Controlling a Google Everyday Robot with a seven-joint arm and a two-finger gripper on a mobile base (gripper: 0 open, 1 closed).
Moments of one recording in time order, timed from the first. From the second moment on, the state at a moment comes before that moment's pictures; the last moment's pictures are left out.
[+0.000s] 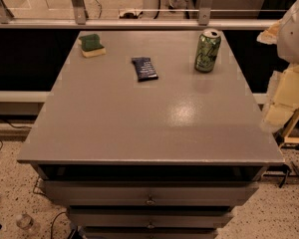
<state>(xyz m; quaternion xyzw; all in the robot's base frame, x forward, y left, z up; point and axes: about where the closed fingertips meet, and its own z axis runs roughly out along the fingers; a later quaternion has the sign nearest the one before) 0.438 -0.214 0.985 -0.60 0.78 -0.05 0.17</state>
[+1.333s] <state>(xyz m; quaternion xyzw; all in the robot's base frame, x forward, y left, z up) 0.462 -0.175 0.927 -0.42 0.87 0.01 0.27</state>
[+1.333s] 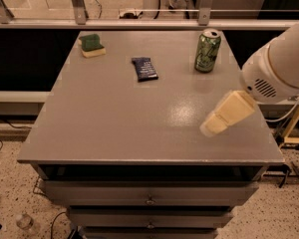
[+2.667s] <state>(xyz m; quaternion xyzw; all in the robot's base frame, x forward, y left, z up) 0.513 -0.159 0.925 -0.32 0.85 0.05 0.43</state>
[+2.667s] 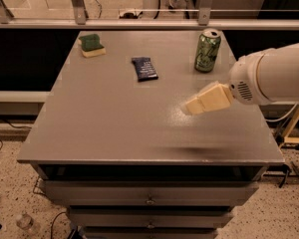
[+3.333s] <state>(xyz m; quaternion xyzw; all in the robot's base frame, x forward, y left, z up) 0.545 -0.120 0.922 -0.30 0.82 0.08 0.49</state>
